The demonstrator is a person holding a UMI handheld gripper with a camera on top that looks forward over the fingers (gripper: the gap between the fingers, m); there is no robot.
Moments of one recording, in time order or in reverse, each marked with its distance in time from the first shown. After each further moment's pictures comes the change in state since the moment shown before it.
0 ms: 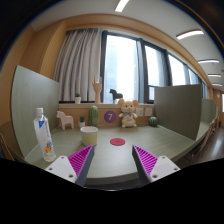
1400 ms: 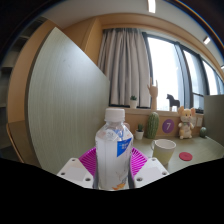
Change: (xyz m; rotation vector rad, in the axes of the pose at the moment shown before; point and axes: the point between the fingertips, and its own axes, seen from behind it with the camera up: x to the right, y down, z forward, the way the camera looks) arm -0.302 -0.010 0.092 0.070 -0.384 -0.071
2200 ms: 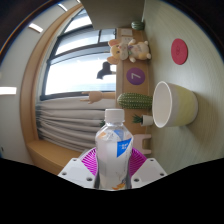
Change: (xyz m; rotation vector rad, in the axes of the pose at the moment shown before) arm 0.117 -0.071 0.119 0.246 -0.050 1.570
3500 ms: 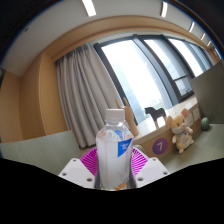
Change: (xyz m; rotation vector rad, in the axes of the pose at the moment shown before) arm -0.114 -0.078 0.031 -0.004 0.025 -1.133
